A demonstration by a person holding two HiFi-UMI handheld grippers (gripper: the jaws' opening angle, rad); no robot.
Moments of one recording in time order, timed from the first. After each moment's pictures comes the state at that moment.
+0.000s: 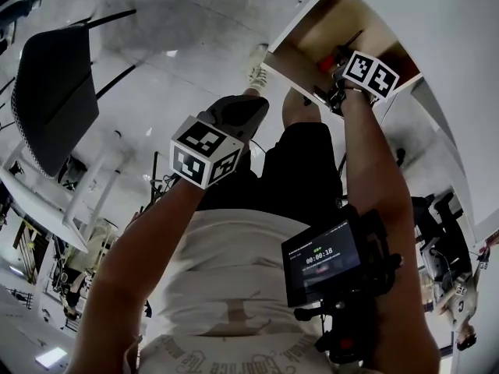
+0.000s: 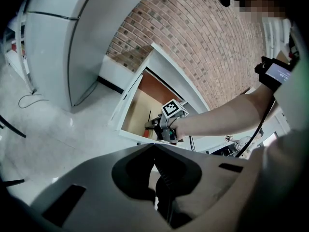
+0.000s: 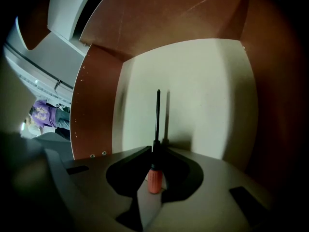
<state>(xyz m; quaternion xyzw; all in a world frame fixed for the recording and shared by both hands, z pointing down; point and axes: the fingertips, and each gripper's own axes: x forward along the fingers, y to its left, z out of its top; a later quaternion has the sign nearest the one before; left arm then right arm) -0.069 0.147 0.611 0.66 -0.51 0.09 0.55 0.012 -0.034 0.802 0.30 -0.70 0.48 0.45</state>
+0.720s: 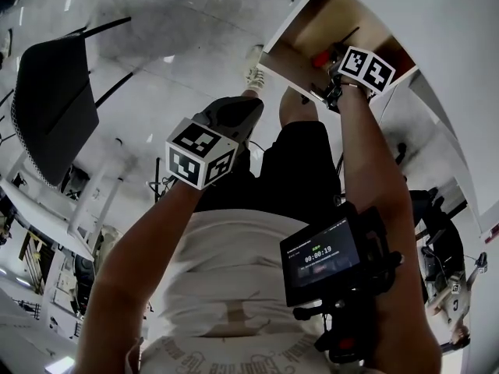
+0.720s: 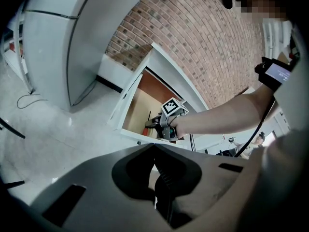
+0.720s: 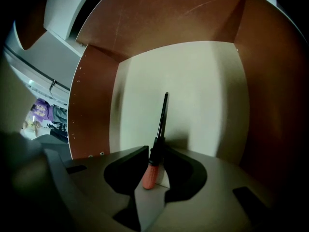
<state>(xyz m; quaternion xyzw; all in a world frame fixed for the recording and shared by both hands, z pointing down) -0.072 0.153 0.610 0.66 -0.50 0.09 0.55 0.018 -0.033 0.798 0.32 -0.68 0.47 0.46</state>
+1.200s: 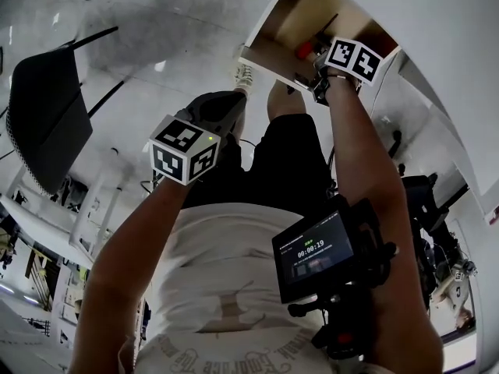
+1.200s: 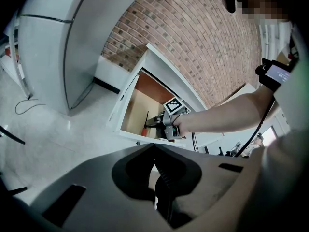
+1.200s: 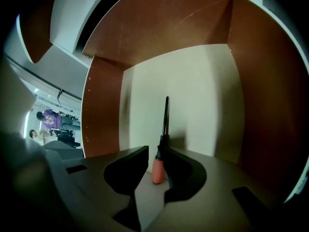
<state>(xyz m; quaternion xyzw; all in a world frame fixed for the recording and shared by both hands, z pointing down) -0.077 0.155 0.607 0.68 -0.50 0.10 0.54 0.012 -0.029 0.781 0.31 -0.69 0.50 0.43</state>
